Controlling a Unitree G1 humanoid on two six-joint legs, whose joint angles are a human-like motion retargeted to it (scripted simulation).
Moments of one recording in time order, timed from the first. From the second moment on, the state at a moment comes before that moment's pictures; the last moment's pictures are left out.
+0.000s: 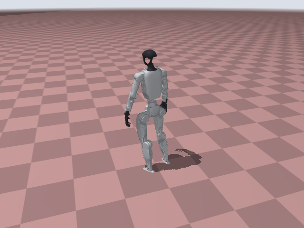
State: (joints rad) left arm -0.13 0.34 -0.52 1.33 0.05 -0.02 -0.18; right arm -0.19 -0.32 0.39 1.37 0.08 0.03 0.19; waist -0.07 0.00 0.06; left_leg 0.12 0.04 0.32 0.03 -0.26 0.02; right_leg -0.01 -0.08 -0.11 0.26 -0.30 0.06
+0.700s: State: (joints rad) left arm -0.63 0.62 -0.17 -0.57 -0.21 -0.49 0.59; right arm -0.92 -0.28 0.36 -0.67 0.62 -0.35 -0.07; waist -0.03 -0.22 0.07; left_leg -0.06 -0.12 0.32 0.46 -0.48 0.08; right_leg -0.36 -0.36 0.01 1.03 -0.58 0.11
